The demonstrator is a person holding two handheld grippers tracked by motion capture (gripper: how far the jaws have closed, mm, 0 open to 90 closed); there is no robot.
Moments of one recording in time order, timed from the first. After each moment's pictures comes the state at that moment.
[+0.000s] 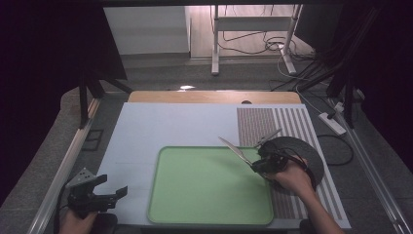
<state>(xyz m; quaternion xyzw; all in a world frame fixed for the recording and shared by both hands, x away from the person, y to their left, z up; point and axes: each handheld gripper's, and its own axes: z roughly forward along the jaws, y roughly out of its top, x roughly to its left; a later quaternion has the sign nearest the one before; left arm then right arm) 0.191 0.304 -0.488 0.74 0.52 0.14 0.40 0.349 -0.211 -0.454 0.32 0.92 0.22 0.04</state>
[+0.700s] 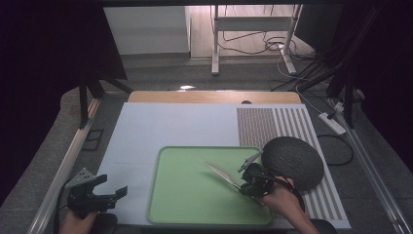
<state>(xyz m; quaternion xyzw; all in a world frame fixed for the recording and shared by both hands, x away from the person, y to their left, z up) 0.190 0.305 -0.488 0.74 0.52 0.14 0.41 0.295 -0.174 -0.482 0.28 0.94 0.18 0.01</state>
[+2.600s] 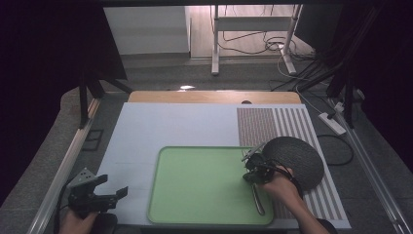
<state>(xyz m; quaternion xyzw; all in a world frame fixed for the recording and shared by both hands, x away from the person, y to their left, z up) 0.191 0.303 -0.488 0.75 0.51 0.14 0.40 0.337 -0.188 -0.497 0.30 0.93 0.19 0.04</state>
